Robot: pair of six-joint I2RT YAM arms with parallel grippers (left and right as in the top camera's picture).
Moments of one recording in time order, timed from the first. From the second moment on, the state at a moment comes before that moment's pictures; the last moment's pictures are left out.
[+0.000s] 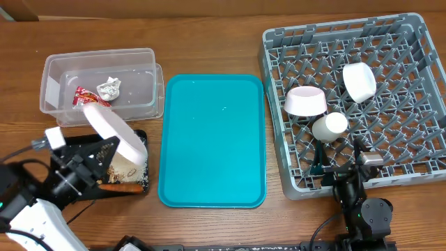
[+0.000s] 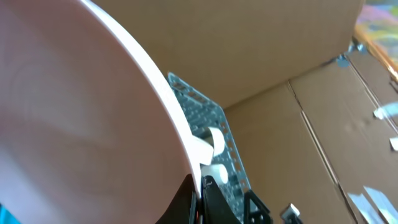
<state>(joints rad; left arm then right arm) 0.85 1.09 0.94 -1.33 1.44 0.45 0.11 0.01 0.02 -0.03 0.01 0.17</state>
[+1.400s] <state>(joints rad) -0.52 1.90 1.12 0.73 0.72 -1.08 0.11 0.01 0.02 -0.03 0.01 0.17</state>
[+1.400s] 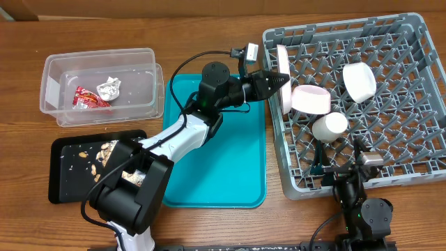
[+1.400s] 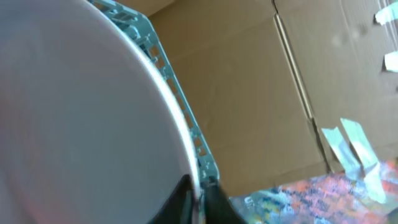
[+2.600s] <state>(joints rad) -0.47 1.30 1.60 -1.34 0.24 -0.33 0.11 0.01 0.02 -0.03 0.01 0.17</state>
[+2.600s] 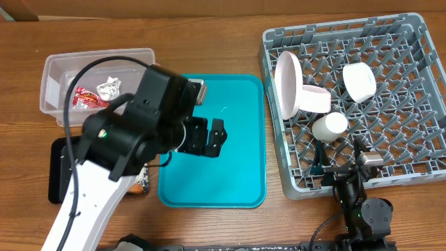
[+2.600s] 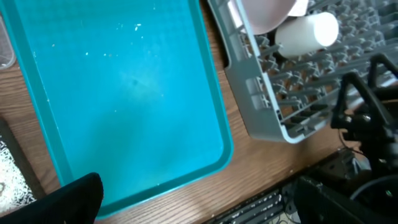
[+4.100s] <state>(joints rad) -0.09 0.02 0.13 -0.24 0.25 0.03 0.11 0.01 0.02 -0.03 0.01 0.17</state>
